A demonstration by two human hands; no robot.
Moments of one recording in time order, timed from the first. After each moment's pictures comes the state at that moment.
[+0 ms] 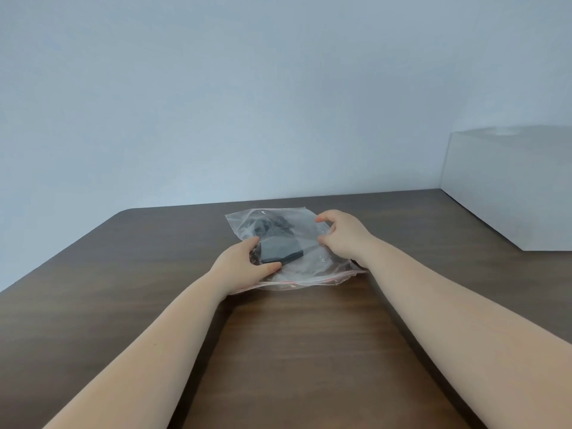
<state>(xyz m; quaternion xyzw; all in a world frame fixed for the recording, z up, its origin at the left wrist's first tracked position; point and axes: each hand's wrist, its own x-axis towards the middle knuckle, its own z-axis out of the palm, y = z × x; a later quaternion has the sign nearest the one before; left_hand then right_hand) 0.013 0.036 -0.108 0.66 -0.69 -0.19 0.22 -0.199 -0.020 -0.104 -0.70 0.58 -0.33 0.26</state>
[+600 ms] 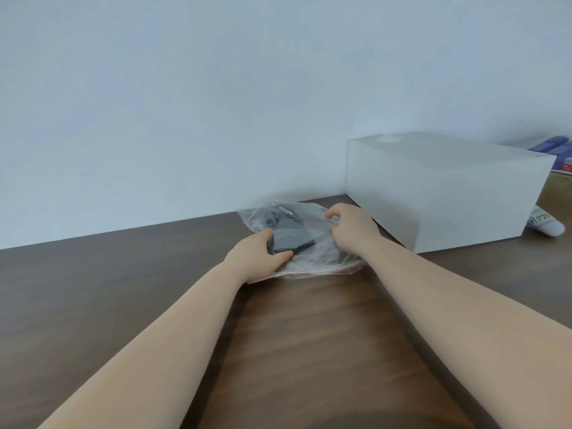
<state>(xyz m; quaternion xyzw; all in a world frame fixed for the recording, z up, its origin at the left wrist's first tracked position) -0.174 -0.065 -0.112 0.56 -0.80 -0.16 0.15 -0.377 -0.056 -0.105 -0.61 0.73 -0.30 0.09</state>
